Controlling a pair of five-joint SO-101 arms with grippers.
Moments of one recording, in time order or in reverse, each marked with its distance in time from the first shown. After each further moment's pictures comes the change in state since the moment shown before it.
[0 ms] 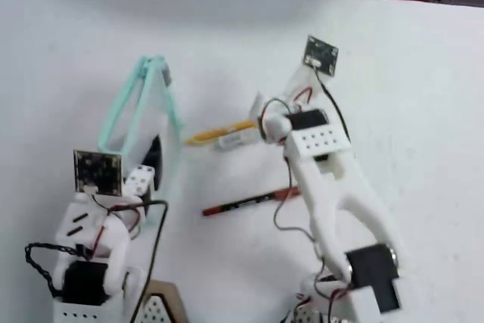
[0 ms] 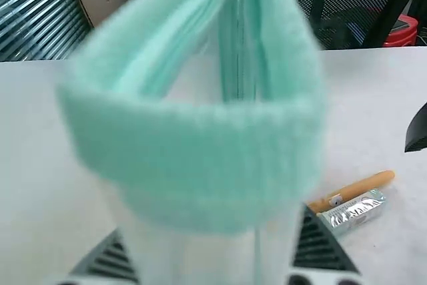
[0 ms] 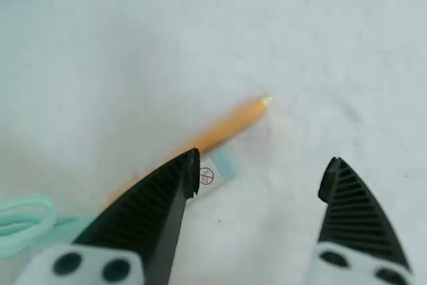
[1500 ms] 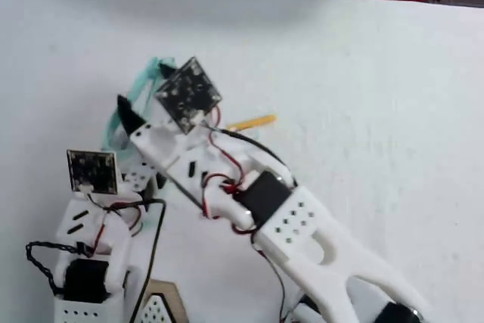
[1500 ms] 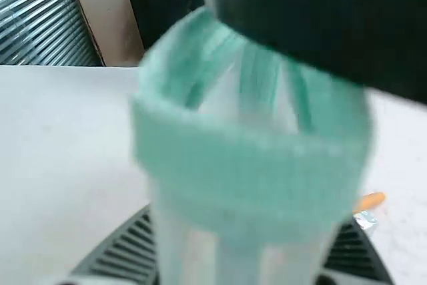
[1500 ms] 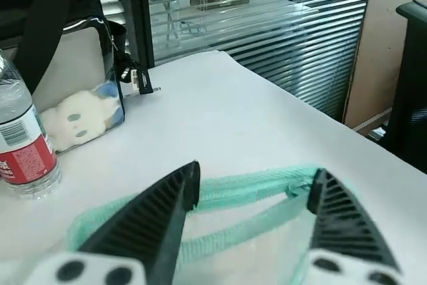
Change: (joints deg) left arm 0.3 0.3 -0.6 -3.0 3.0; right arm -32.2 -27.3 1.7 -17.8 34.8
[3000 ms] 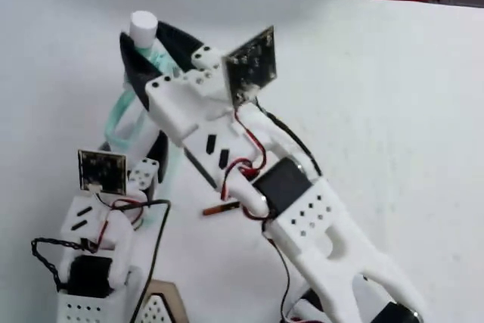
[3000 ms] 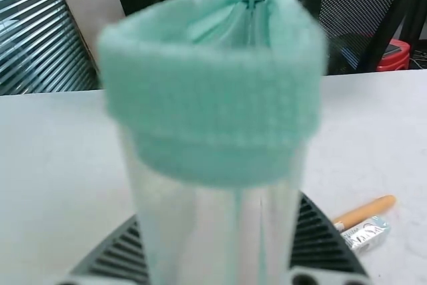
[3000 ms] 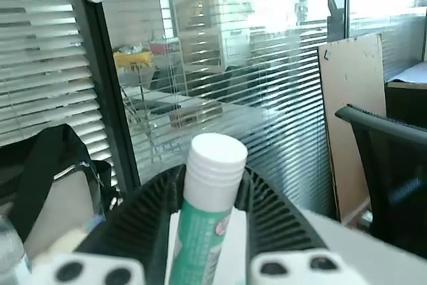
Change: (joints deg) left arm 0.7 0.6 2.9 -6.2 -4.3; right arm 4.7 1.1 -6.5 -11.4 -8.9
